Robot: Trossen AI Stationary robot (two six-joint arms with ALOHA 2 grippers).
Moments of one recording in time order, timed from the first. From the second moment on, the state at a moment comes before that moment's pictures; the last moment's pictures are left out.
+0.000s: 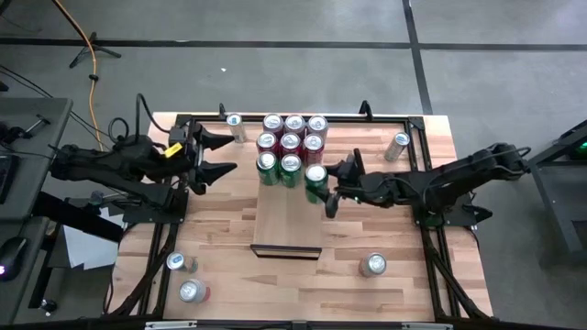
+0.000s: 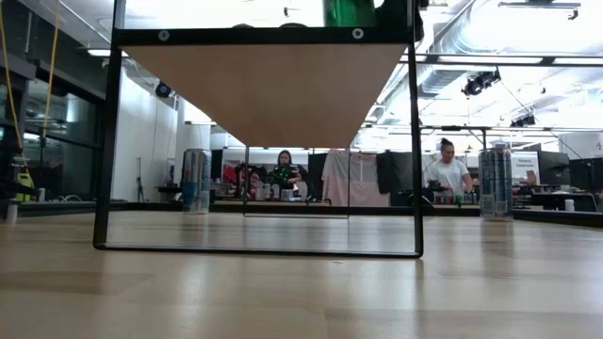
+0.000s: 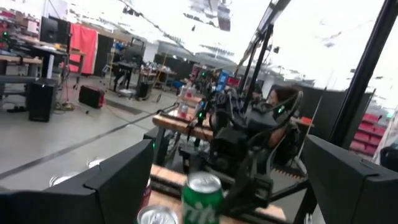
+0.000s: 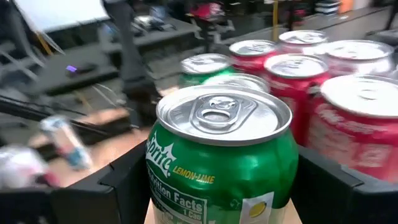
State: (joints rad) left arm -0.16 0.72 0.83 0.10 -0.37 -0.20; right arm 0.22 1.29 0.91 0.15 0.57 0.30
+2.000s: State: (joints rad) left arm -0.16 0.73 0.83 0.06 -0.41 -0.23; right arm 0.06 1.37 0.75 0.43 0.49 0.18
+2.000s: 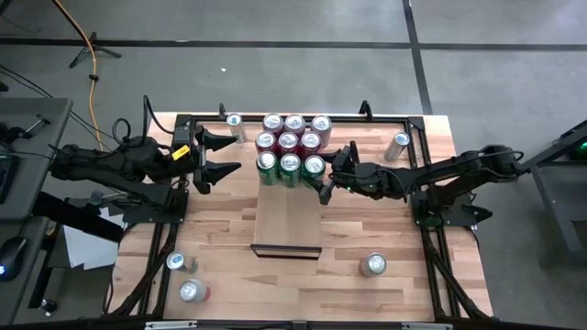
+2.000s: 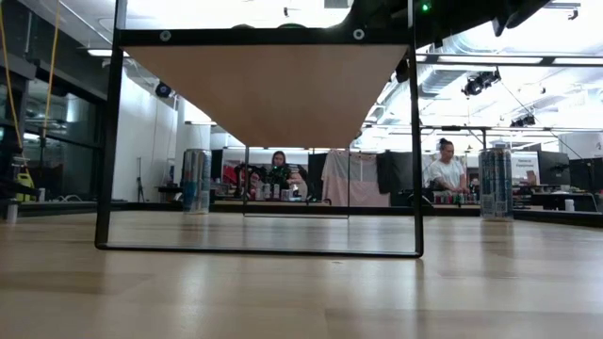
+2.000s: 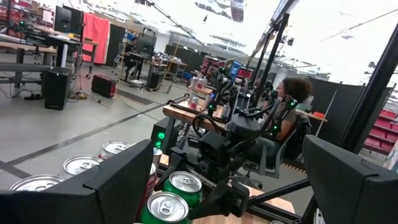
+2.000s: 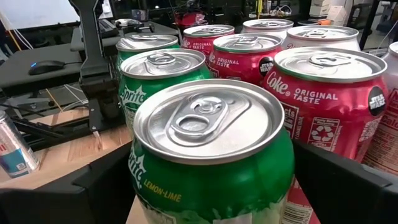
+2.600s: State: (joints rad) left arm -0.16 0.73 0.83 0.06 -0.41 -0.23; right arm 0.06 1.37 0.75 0.48 0.49 0.17
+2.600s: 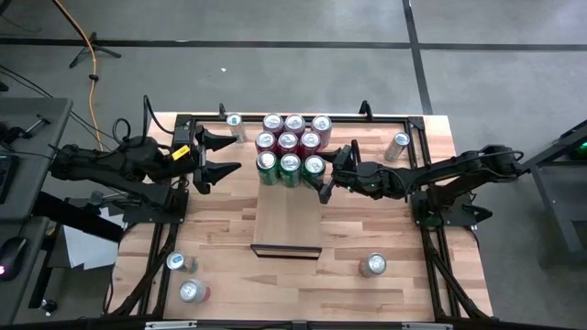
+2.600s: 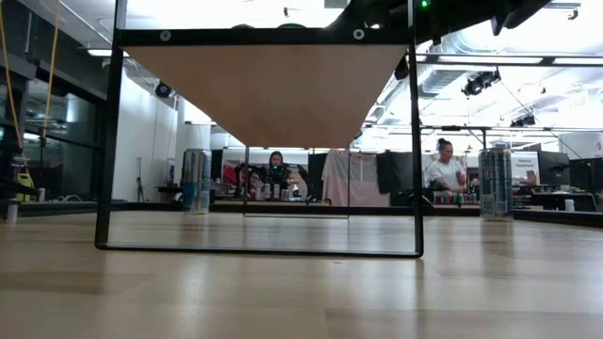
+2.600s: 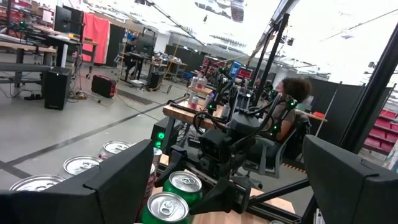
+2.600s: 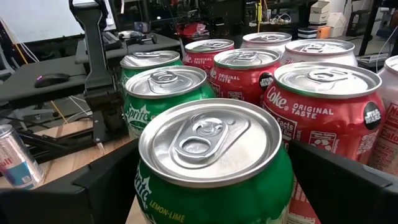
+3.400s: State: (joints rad) left arm -0.16 0.73 0.83 0.06 -0.41 -0.23; right arm 0.06 1.25 0.75 0.48 0.48 0.10
